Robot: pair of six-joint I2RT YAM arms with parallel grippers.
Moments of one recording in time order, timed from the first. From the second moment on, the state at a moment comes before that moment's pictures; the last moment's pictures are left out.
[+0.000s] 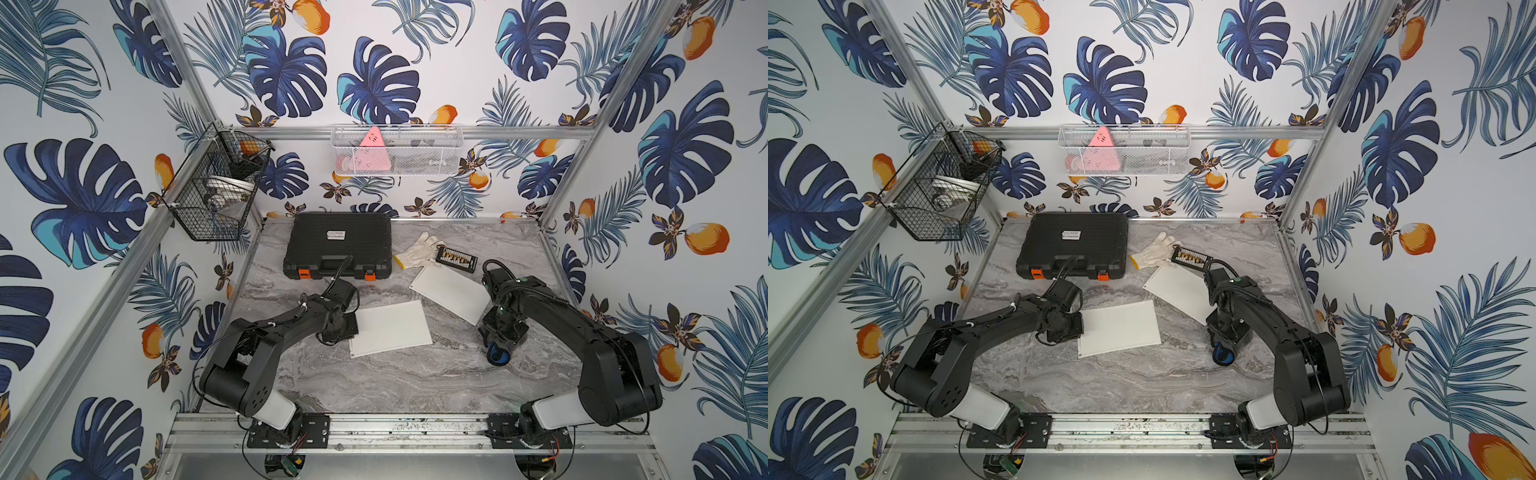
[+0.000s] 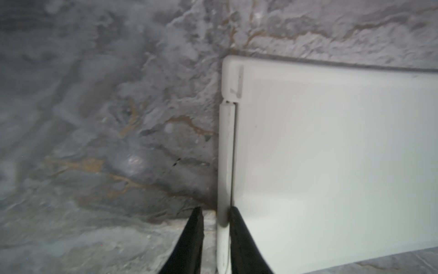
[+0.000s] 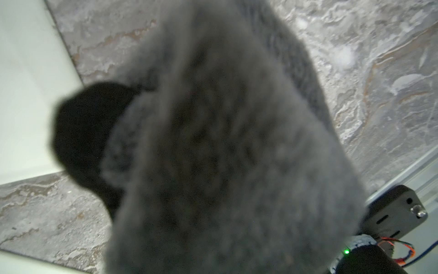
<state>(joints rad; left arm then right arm) -0.35 1.54 0.81 -0.64 0.02 -0.65 0.27 1.46 0.97 -1.11 0.17 1.08</state>
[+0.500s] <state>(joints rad) -0.35 1.38 0.95 -0.80 -0.05 -0.62 0.24 1.42 1.11 -1.18 0.27 1.07</state>
